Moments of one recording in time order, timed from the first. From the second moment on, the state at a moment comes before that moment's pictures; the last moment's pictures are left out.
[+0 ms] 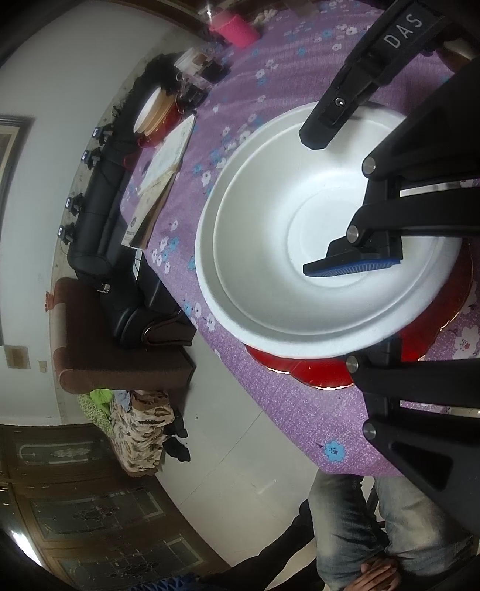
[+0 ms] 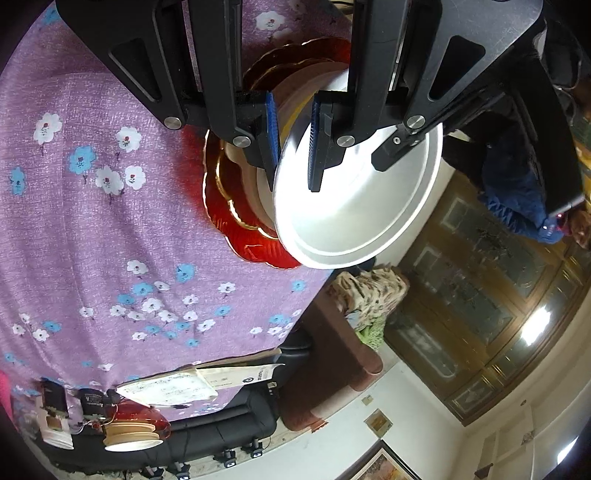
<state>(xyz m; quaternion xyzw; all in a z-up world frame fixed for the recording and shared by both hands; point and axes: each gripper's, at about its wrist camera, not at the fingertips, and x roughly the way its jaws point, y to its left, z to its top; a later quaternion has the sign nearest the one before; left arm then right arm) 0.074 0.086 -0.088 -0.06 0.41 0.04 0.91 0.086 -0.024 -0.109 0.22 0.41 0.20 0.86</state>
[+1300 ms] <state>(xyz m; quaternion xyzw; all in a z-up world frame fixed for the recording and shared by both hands) 0.077 0.080 -0.080 -0.06 0.41 0.01 0.91 0.091 -0.040 -0.099 0.22 0.38 0.19 0.88</state>
